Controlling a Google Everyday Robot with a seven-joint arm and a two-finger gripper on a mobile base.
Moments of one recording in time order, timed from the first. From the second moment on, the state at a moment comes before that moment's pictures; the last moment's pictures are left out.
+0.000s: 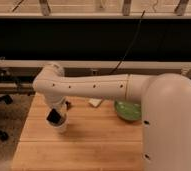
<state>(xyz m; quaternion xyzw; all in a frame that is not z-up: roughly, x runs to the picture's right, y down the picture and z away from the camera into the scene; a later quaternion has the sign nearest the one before) -0.183 0.111 0.730 -0.23 -0.19 -0.45 0.84</state>
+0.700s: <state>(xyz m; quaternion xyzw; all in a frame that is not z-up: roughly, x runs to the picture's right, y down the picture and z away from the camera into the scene) -0.179 0.105 0.736 -0.23 -0.19 -0.45 0.84</state>
